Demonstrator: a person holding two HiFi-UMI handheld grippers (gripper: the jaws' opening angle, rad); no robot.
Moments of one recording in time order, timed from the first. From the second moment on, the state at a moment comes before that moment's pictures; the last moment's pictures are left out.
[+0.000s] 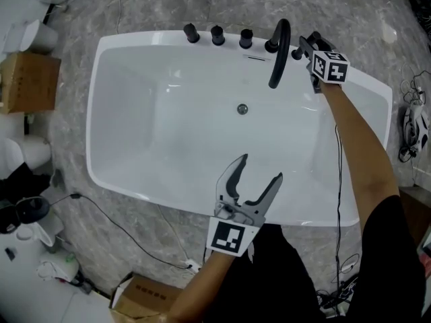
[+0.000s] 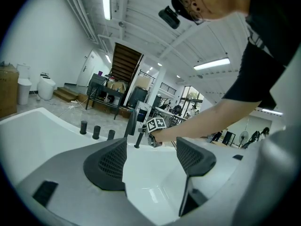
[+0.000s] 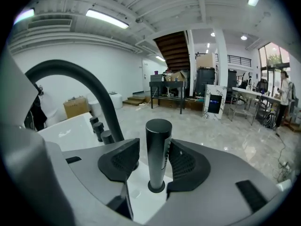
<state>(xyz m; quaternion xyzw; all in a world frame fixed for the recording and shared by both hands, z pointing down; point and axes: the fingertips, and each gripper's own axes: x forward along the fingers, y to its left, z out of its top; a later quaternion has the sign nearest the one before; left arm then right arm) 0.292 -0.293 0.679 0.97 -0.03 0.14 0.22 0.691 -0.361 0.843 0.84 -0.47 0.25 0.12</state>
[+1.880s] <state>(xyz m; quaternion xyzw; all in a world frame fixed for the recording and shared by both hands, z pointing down) 0.157 -0.307 0.510 0.98 0.01 0.10 0.19 0.623 -0.360 0.522 0.86 -0.46 0.18 0.13</state>
